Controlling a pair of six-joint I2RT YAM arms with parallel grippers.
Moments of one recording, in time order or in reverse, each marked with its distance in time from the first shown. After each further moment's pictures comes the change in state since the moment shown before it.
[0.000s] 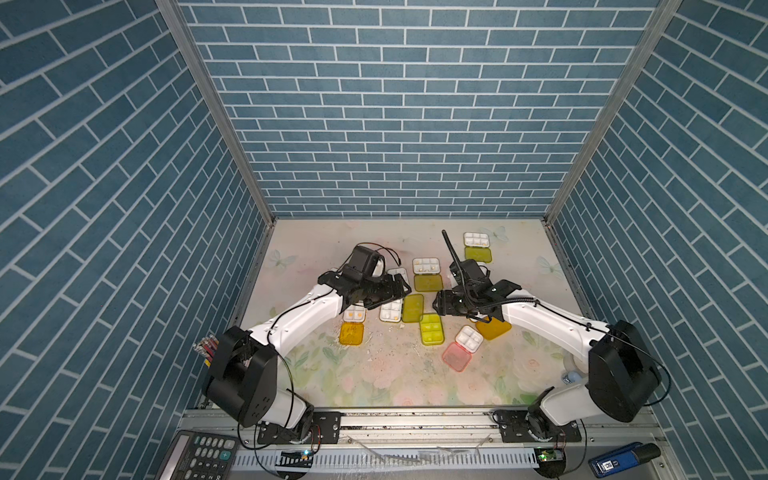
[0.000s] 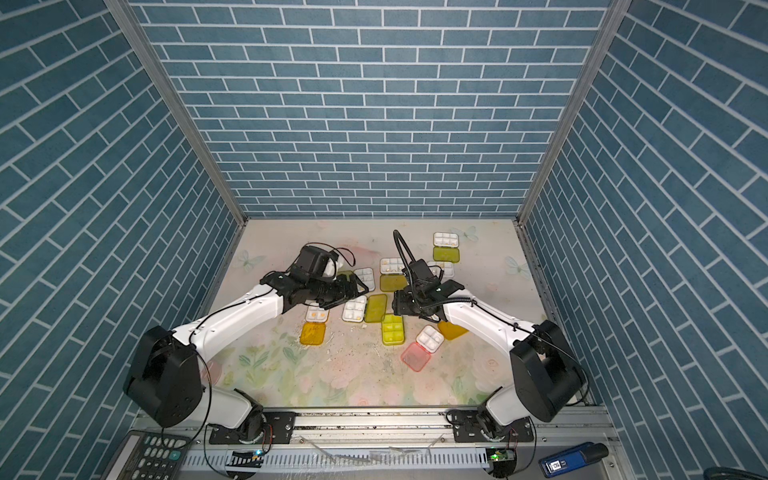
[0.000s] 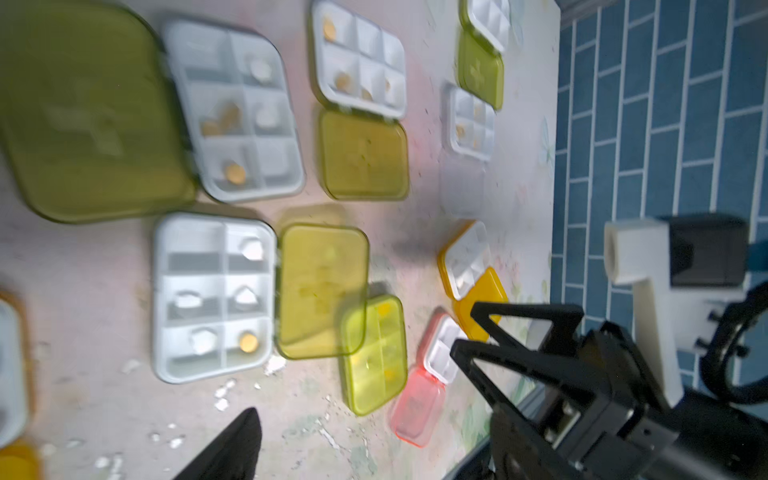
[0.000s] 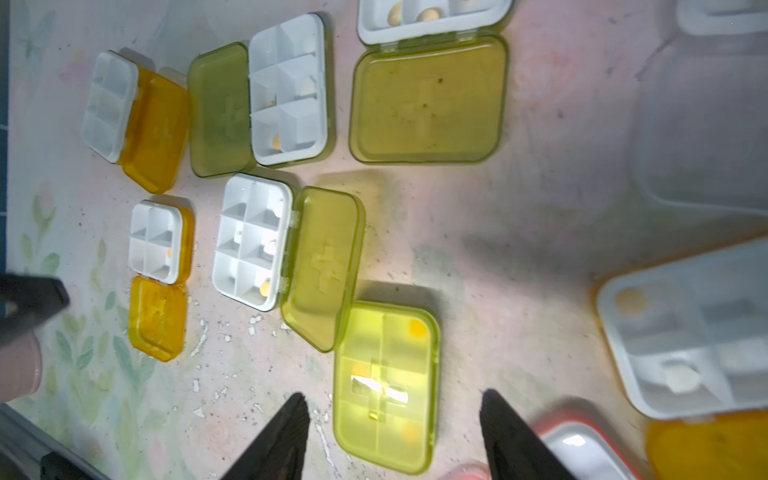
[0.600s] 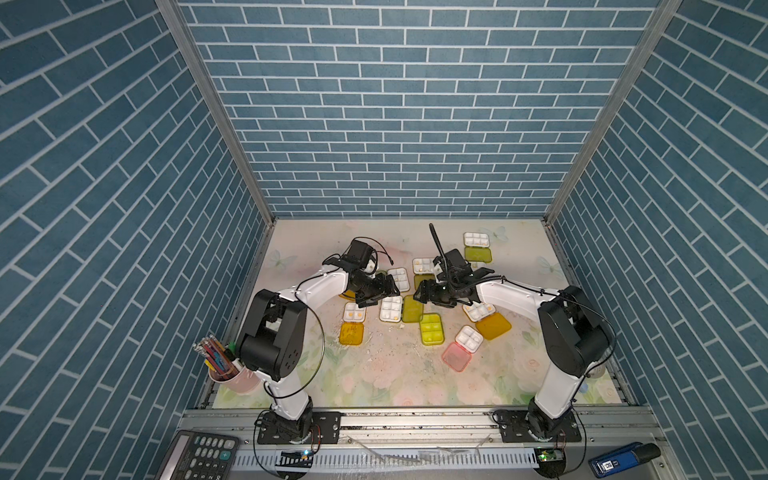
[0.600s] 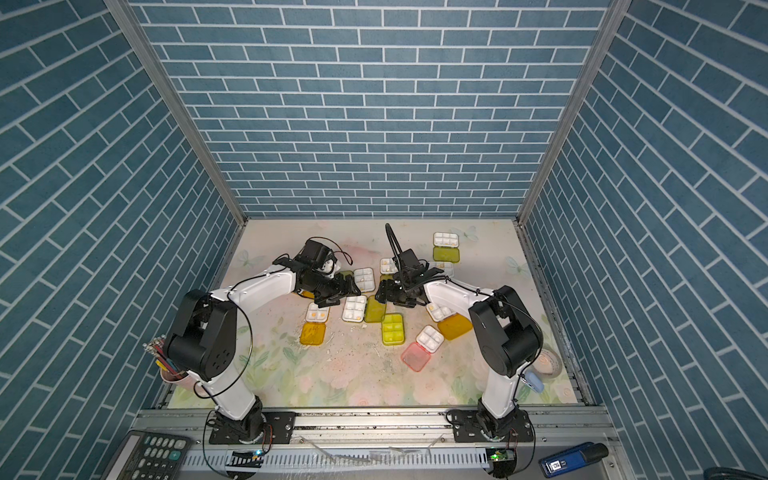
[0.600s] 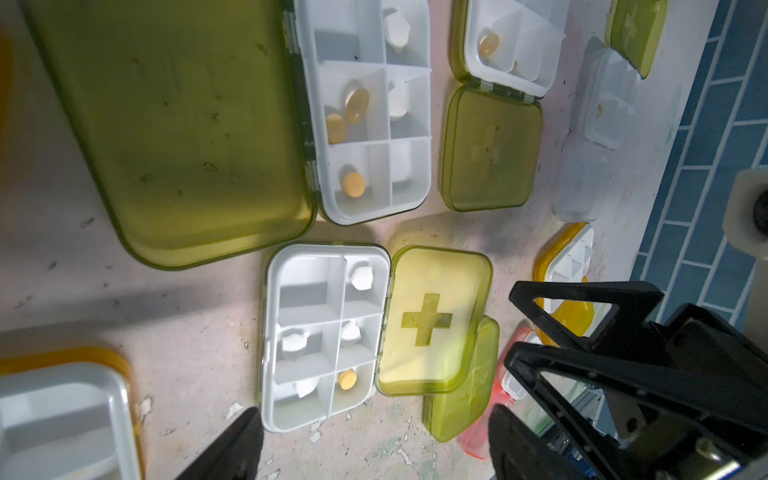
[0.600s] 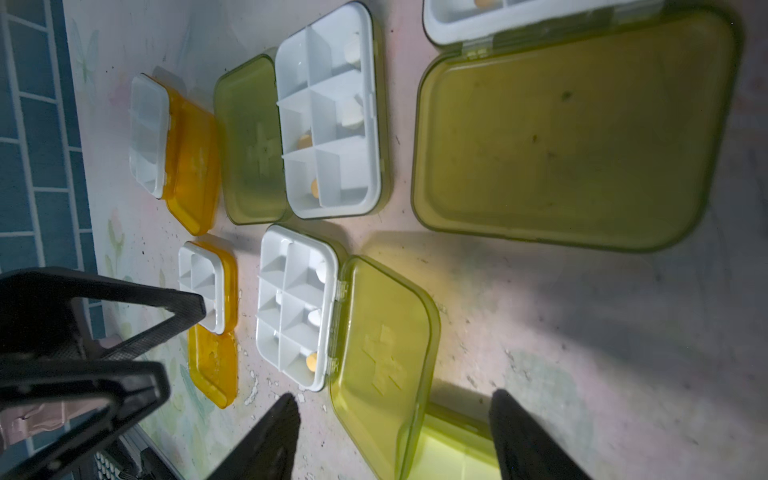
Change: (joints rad) left arm 0.098 0.254 0.083 -0.098 0.093 0.143; right arm -0.042 0.301 0.159 0.137 -0.198 0.049
